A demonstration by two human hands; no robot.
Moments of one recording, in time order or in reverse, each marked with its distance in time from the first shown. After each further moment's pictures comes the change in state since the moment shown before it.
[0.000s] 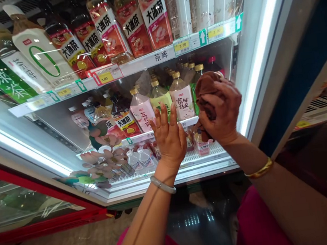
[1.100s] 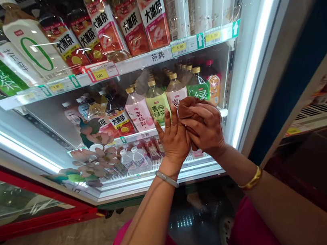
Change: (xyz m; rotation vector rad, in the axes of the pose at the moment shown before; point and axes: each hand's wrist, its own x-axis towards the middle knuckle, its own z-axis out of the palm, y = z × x) left_hand -0.012 0.021 0.041 0.188 -0.015 0.032; right_hand -0.010 -0.005 -0.011 0.109 -0.142 -0.130
